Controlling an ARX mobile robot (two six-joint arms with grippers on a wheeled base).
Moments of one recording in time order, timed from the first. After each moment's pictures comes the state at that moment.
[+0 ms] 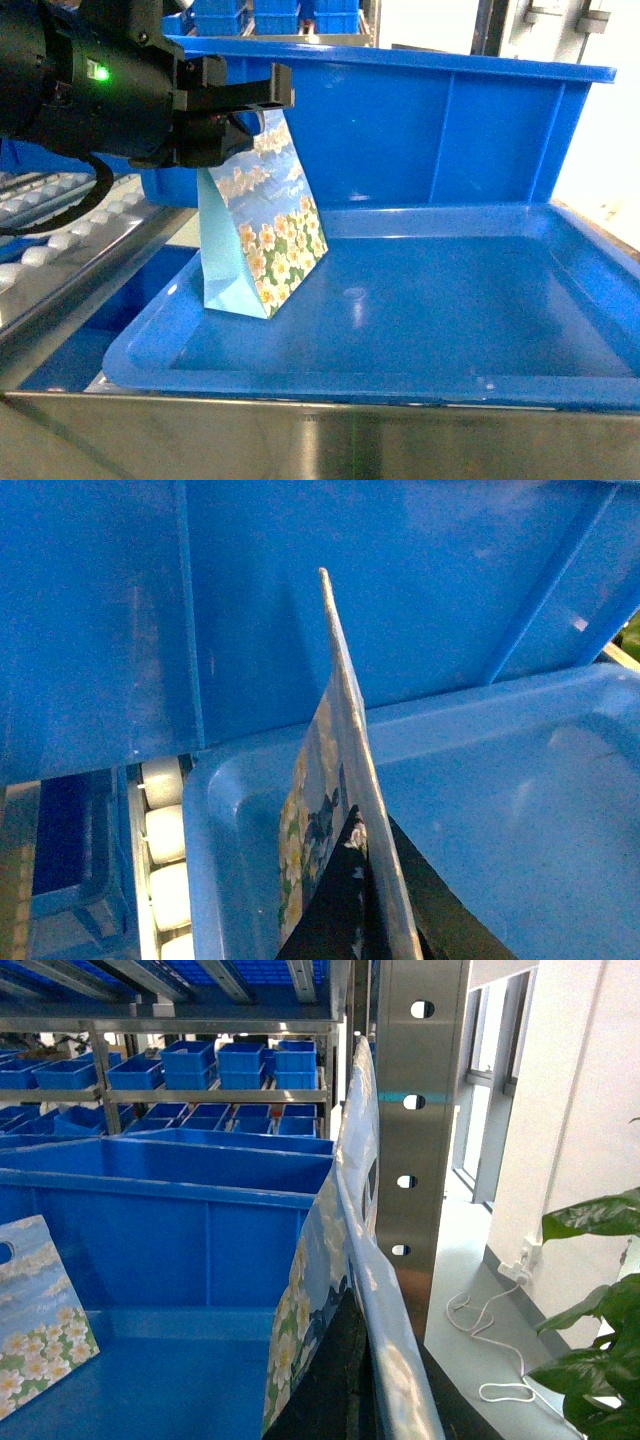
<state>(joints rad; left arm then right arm) -0.30 1.63 0.95 0.24 0.13 -0.12 0.28 0.25 0.31 0.07 0.29 0.00</state>
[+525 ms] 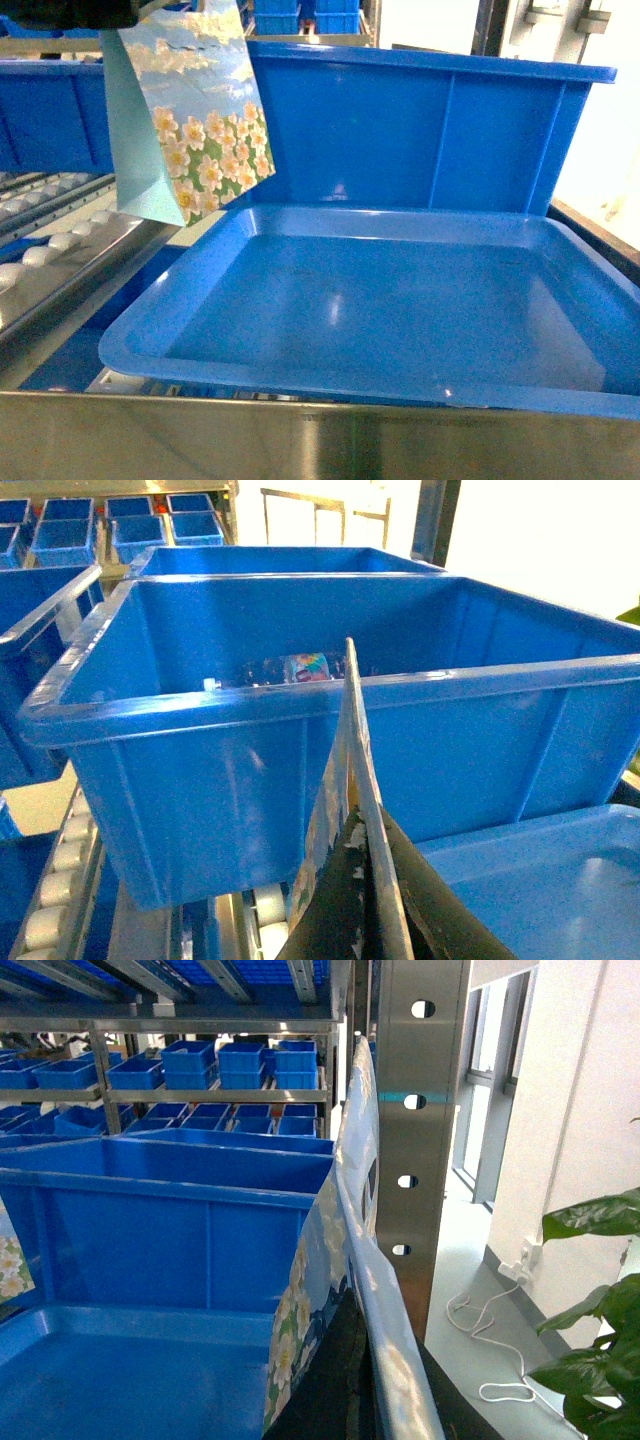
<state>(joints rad) -0.27 1.42 0.86 0.40 0.04 -0.02 0.28 0.25 0.31 0.07 0.29 0.00</state>
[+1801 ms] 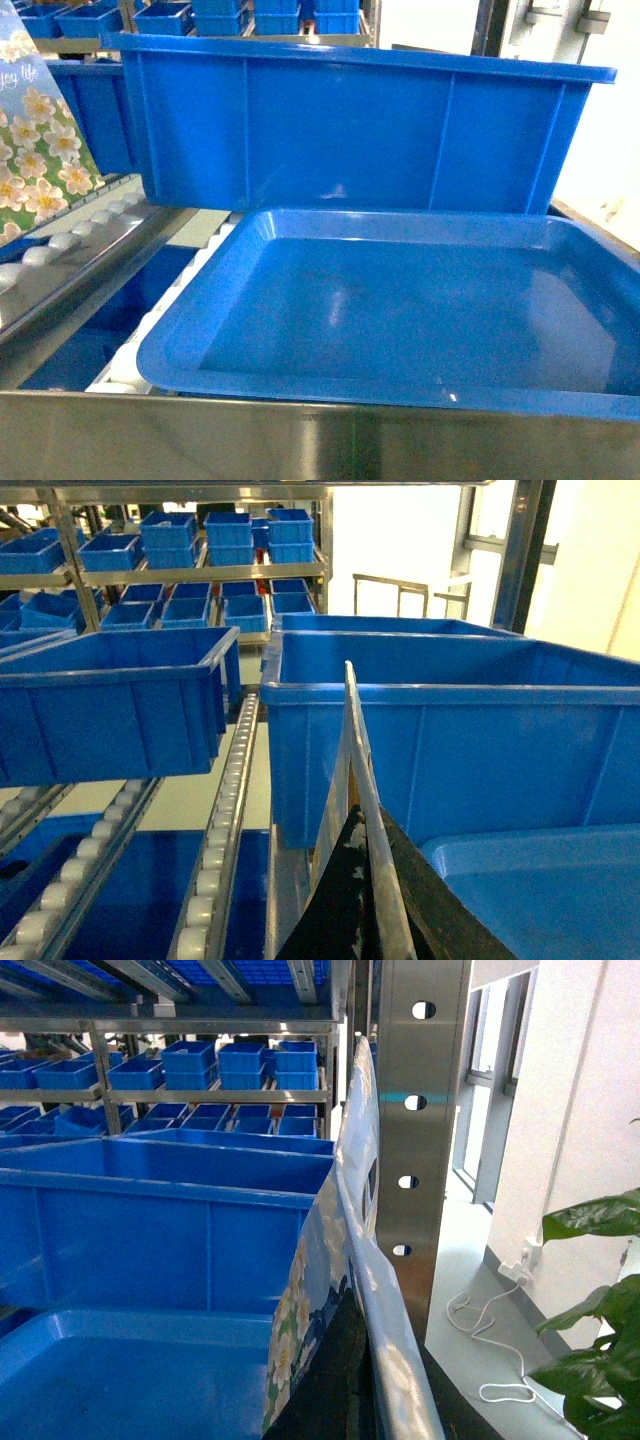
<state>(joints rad) -0.13 0.85 0.47 0.39 -0.01 0.00 0.28 0.25 0.31 0.07 0.29 0.00</state>
